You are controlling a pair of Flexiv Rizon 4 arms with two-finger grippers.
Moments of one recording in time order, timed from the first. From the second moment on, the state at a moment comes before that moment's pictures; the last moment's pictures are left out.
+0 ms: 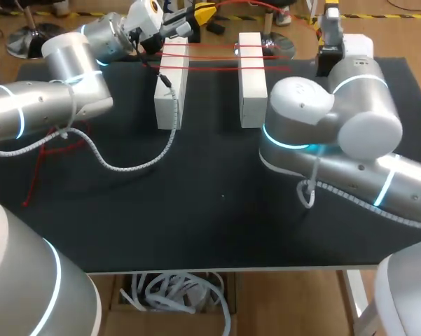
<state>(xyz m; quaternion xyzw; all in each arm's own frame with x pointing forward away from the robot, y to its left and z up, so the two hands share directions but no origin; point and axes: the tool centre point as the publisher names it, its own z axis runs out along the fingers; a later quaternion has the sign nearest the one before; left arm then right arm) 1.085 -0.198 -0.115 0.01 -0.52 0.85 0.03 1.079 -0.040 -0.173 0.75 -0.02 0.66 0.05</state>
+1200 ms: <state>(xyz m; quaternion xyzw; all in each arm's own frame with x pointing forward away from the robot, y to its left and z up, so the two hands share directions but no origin) 1.085 -0.198 -0.115 0.01 -0.52 0.85 0.03 1.080 -0.082 -0.168 0.71 -0.04 0.70 0.00</state>
